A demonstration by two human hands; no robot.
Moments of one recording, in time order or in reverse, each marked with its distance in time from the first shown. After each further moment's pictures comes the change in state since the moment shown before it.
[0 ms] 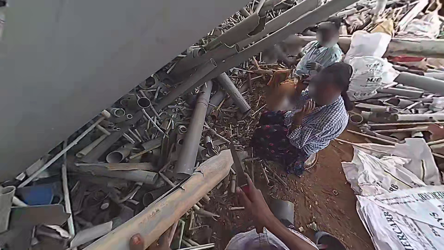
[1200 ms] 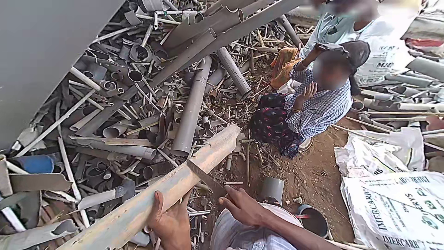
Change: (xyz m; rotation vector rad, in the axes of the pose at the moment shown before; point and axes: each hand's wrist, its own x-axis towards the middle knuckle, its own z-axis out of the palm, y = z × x) left_hand -0.016 -0.022 0.002 -0.072 -0.076 -0.368; right_hand -0.032 -0.006 0.010 -0.127 -0.494 -0.078
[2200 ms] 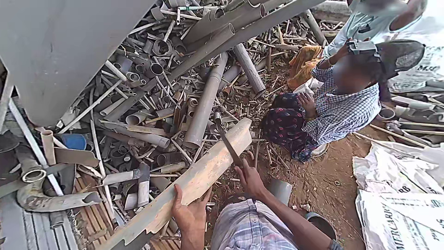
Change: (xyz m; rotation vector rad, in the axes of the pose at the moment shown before) left_hand -0.019 -0.009 -0.005 0.035 0.149 -0.203; right_hand 0.052 0.052 -0.007 -0.225 0.423 -0.009
